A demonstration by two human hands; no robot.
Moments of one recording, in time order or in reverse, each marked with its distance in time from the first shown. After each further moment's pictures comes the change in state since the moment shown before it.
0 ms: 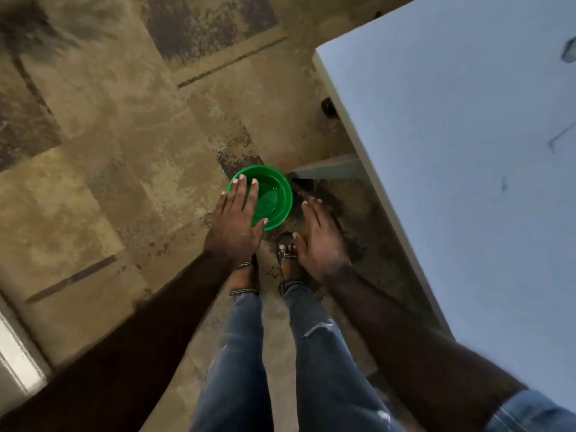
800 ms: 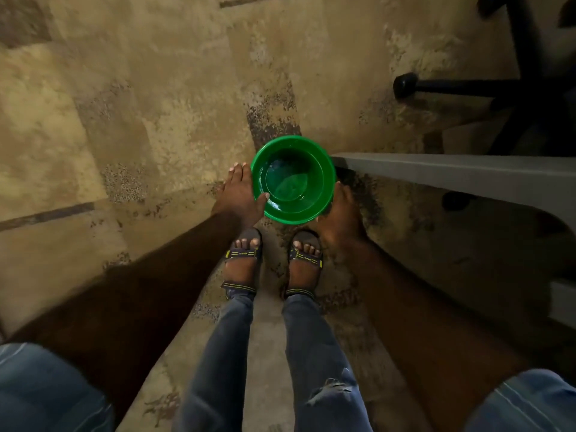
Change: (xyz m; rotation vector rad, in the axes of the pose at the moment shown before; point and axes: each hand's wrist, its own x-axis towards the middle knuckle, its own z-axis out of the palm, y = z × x) left_hand 0.071 -0.135 0.166 -0.271 -0.164 -0.450; right_hand 0.131 0.042 0.167 0.078 -0.224 0.277
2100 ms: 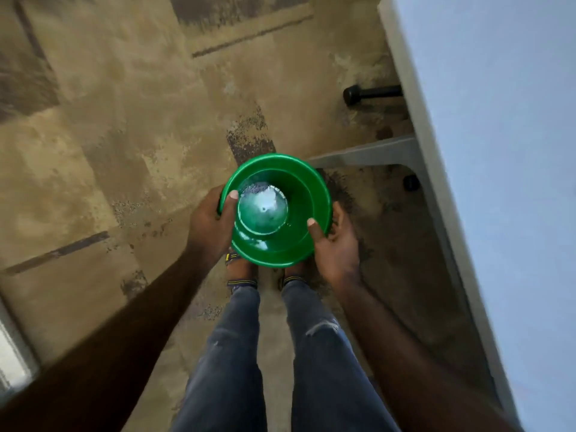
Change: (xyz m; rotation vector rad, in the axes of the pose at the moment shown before) left_hand -0.162 0.062 -0.099 -0.548 0.311 0.060; right_hand -0.179 -0.024 -0.093 0.795 0.228 0.124
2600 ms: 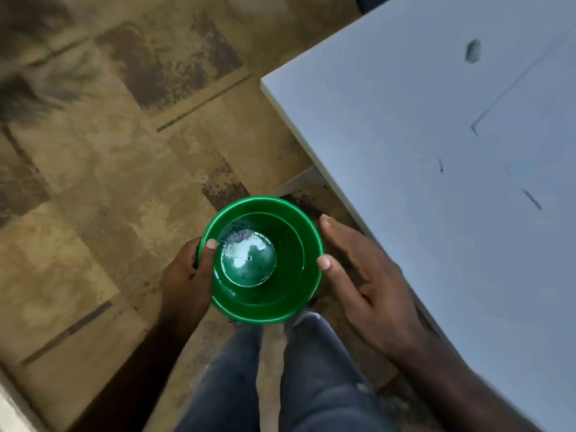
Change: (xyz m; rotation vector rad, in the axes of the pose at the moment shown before) left_hand -0.081 0.107 -0.044 0.046 -0.064 0.083; right_hand -0.126 -0.133 -0.160 -0.242 -0.008 -0.563
